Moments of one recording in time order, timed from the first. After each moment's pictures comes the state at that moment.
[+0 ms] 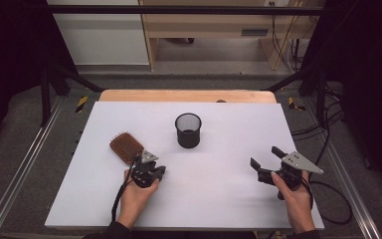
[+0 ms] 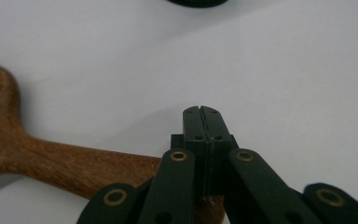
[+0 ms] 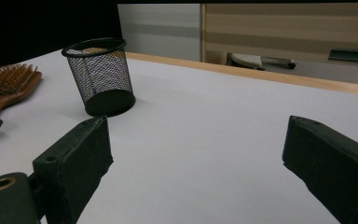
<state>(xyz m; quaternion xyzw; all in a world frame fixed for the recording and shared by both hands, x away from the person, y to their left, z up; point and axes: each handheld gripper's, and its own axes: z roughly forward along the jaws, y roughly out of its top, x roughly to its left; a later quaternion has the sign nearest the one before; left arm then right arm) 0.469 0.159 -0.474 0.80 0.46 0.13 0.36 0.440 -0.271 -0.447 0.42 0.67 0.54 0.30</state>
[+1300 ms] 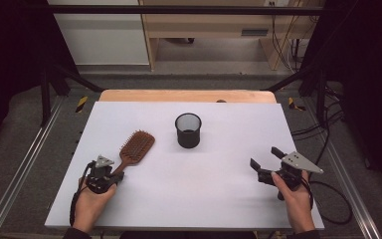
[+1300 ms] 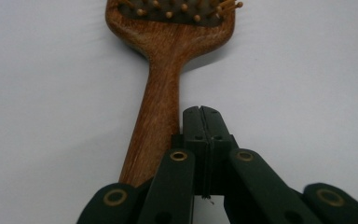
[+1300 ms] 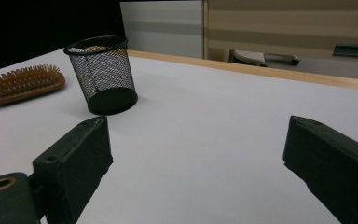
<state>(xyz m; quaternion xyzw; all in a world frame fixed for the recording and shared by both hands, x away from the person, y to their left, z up) 0.452 0.274 -0.469 0.79 0.51 0.17 0.31 0.440 -0.271 -0.447 0.42 0.67 0.54 0.29</state>
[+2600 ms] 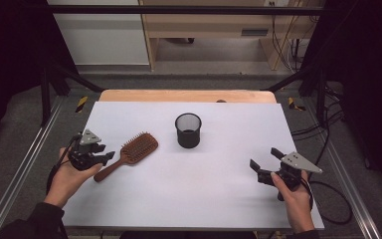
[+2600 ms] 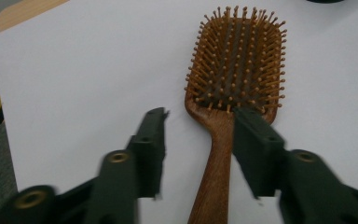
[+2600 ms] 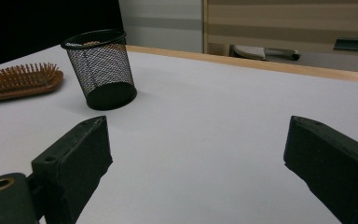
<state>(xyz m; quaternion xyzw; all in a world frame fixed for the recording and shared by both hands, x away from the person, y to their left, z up) 0.491 0.306 -0.403 0.83 0.42 0.22 0.30 0.441 -0.271 -0.450 0.43 0.67 0.53 0.28</state>
